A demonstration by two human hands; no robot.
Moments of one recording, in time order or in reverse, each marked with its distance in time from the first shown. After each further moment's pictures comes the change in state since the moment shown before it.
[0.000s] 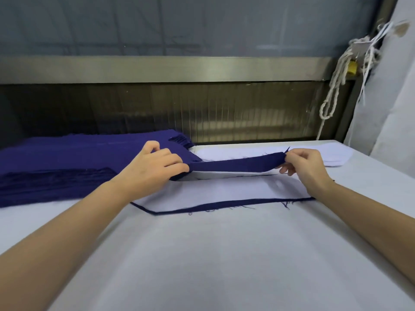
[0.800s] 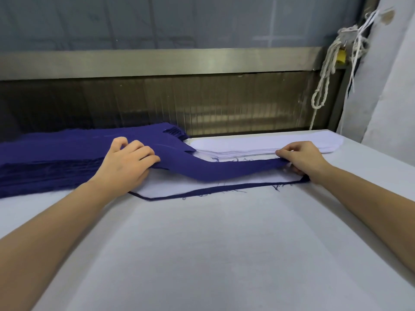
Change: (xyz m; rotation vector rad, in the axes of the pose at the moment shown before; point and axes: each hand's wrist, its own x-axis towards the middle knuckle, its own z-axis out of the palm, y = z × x) left_hand -0.034 0.005 -0.006 0.187 -0.058 -0.148; right_hand 0.000 0.010 -0.021 -0.226 -0.055 0.205
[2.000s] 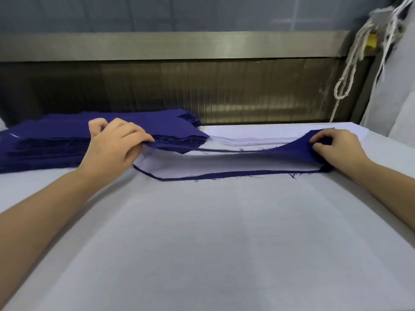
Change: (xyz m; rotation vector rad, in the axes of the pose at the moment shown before) left_hand -0.033 -0.005 -0.024 -0.199 0.143 -0.271; right_hand -0.003 0.018 -0.020 -0.405 0.191 -0.328
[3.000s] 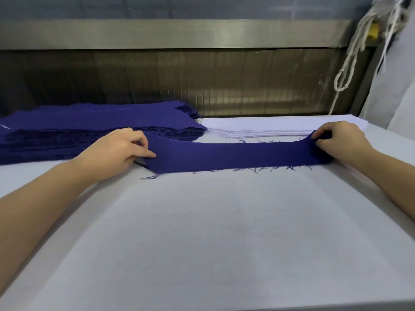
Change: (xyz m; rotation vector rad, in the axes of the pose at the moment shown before) left_hand -0.003 -0.005 0.003 -0.230 -0.452 0.108; right_hand 0.005 0.003 -0.004 -0.168 -0.090 0.058
